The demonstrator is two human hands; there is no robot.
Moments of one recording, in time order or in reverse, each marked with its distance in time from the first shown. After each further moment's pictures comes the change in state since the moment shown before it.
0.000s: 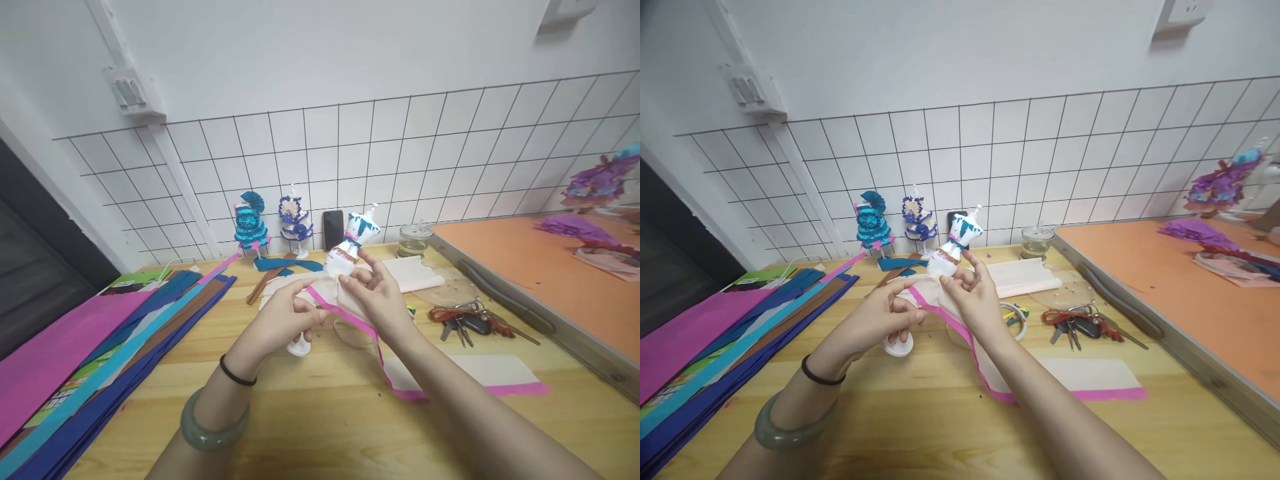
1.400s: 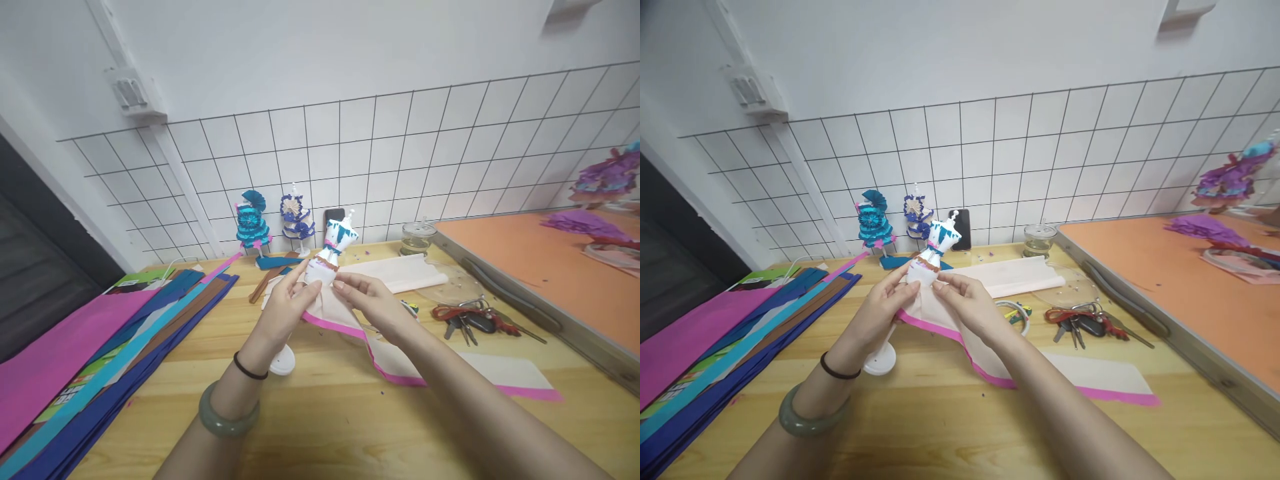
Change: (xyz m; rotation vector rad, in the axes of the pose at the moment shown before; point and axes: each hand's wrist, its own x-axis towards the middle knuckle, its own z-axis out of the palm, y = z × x) left_hand 0.013 -0.009 0.007 -0.244 0.221 0.196; right_hand -0.005 -0.012 0.000 -0.124 -0.305 0.214
